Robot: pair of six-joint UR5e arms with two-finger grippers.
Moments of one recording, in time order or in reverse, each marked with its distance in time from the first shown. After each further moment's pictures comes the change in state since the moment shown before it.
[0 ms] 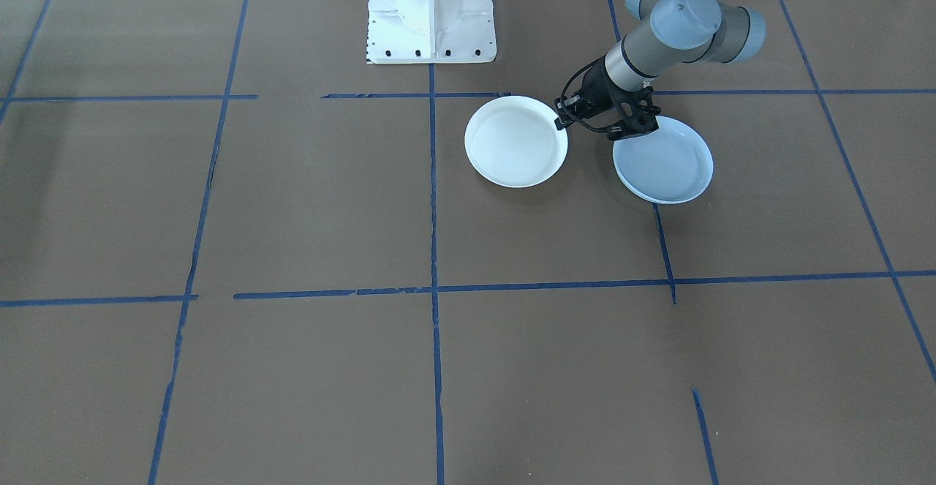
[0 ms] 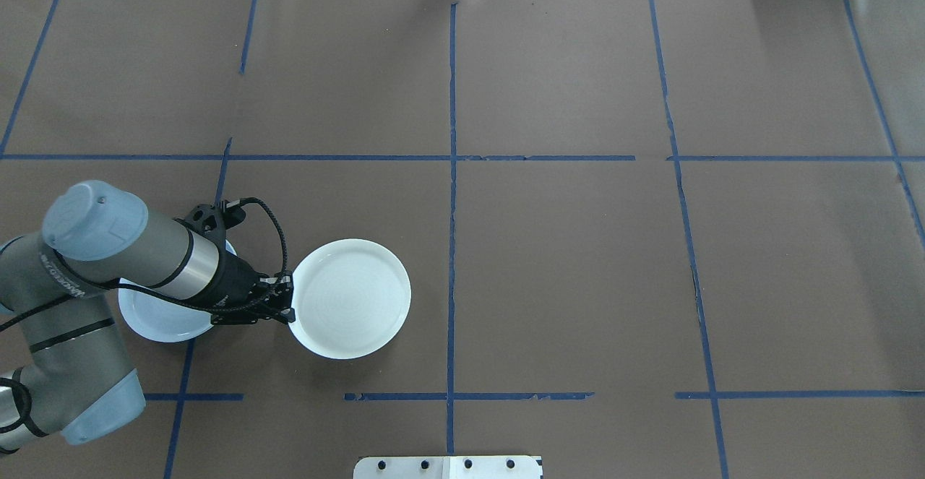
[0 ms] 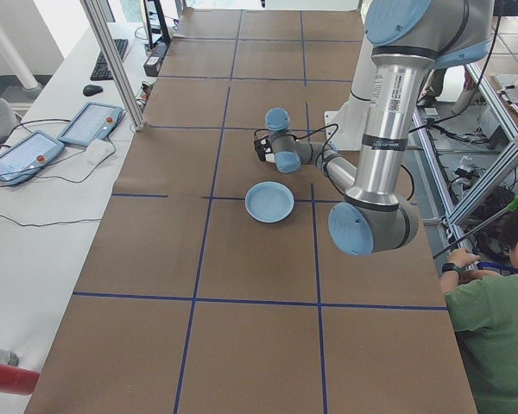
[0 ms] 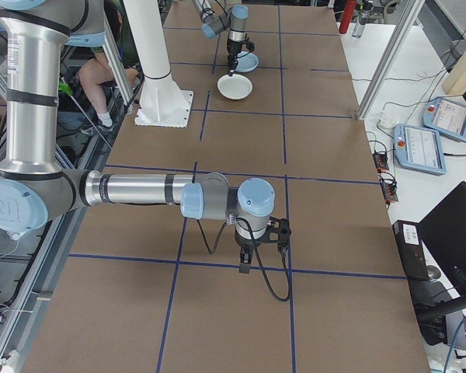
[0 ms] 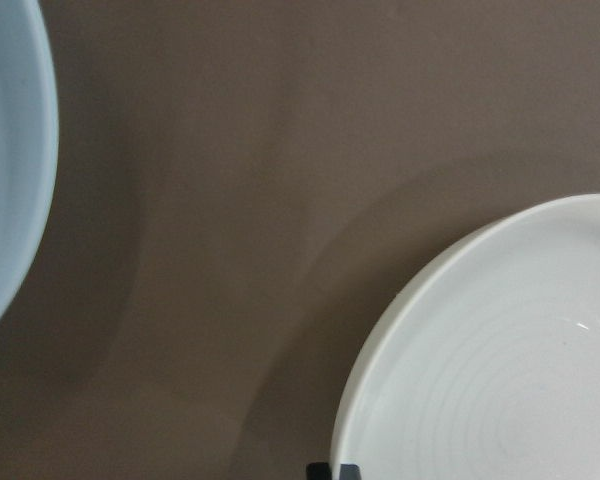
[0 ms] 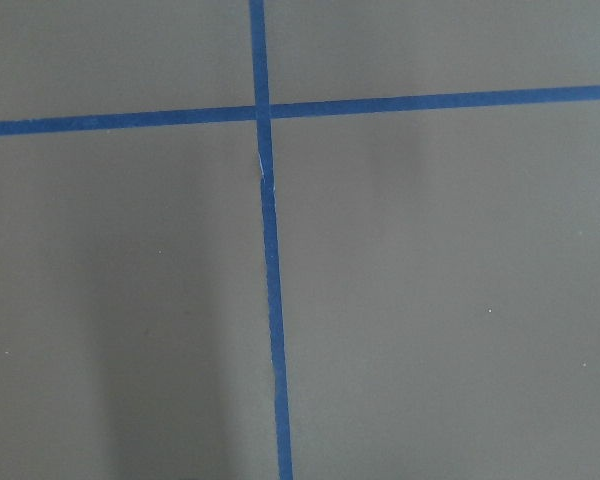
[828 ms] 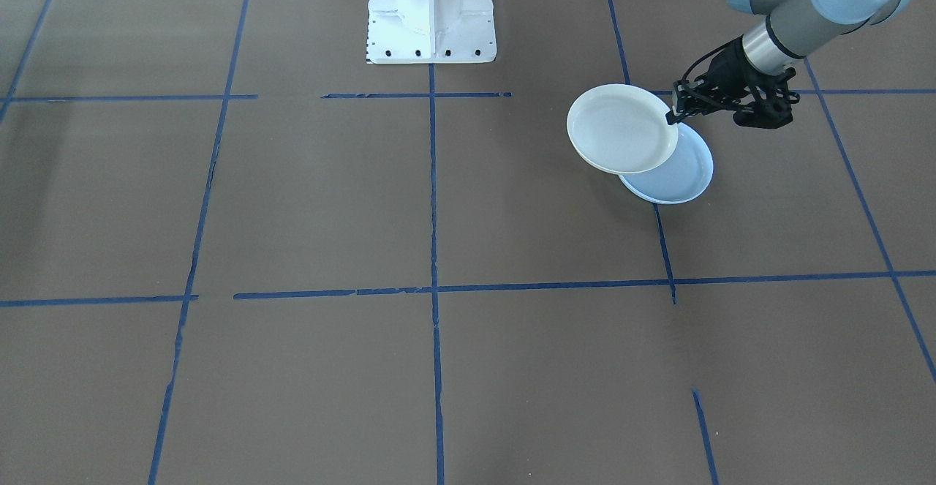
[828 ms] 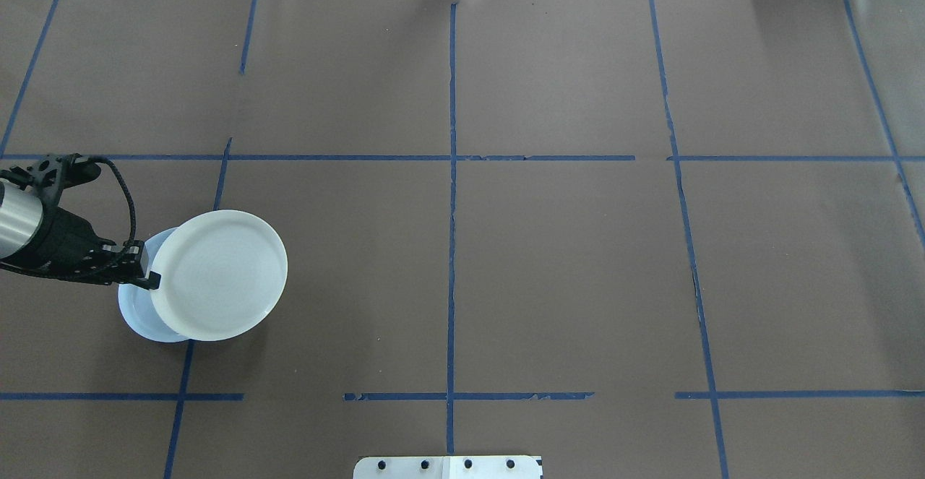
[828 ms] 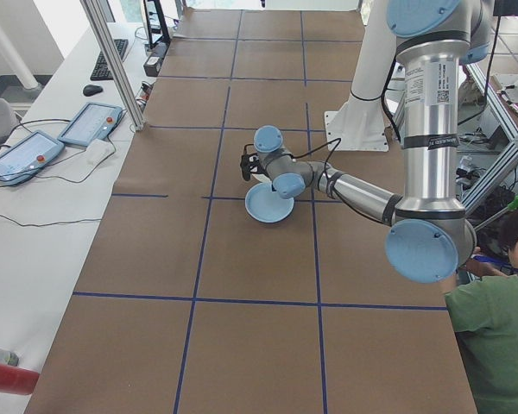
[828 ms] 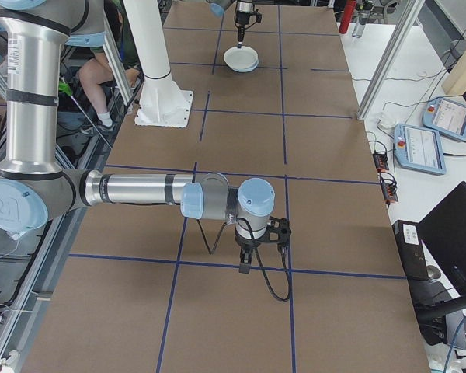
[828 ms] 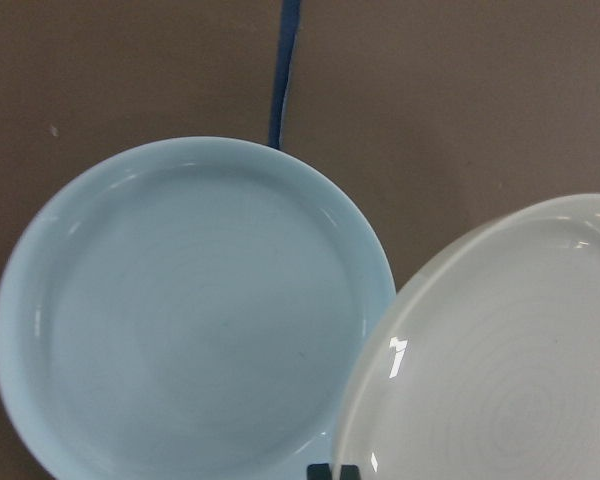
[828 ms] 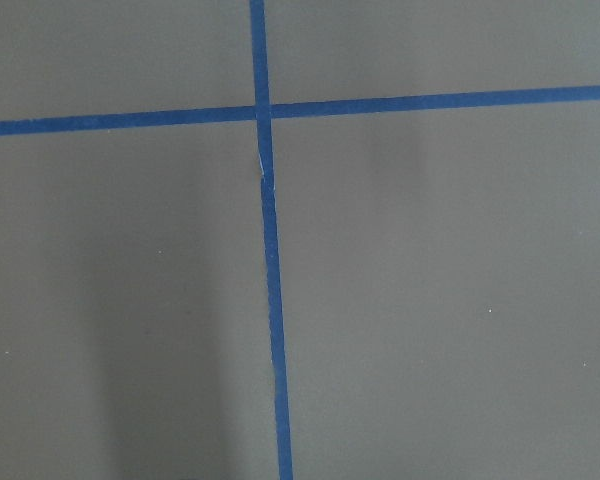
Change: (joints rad) left arm -0.284 0.264 -0.075 -0.005 -0.196 0.469; right arm 0.000 0.000 0.000 0.000 0.000 0.000
